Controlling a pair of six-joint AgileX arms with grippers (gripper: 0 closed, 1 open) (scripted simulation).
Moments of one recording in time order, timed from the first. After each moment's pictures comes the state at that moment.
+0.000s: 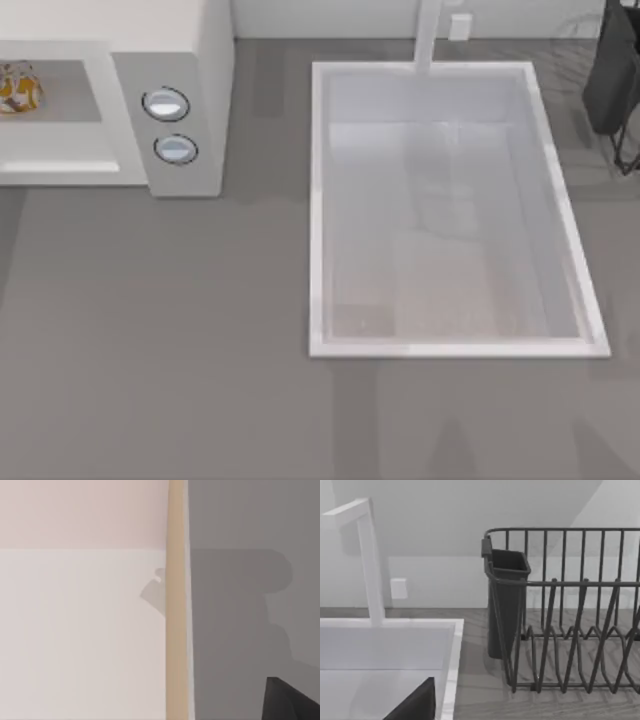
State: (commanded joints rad) left arm 1.00 1.80 1.04 -0.34 0.65 0.88; right arm 0.00 0.00 0.00 0.00 0.00 0.00
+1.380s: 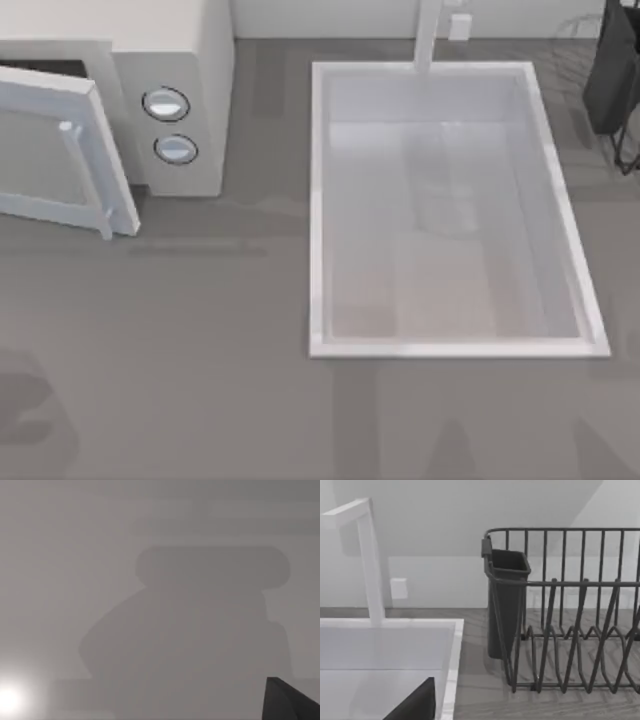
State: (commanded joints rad) left arm 0.74 1.42 0.61 -0.15 0.51 0.60; right arm 0.00 0.00 0.00 0.00 0.00 0.00
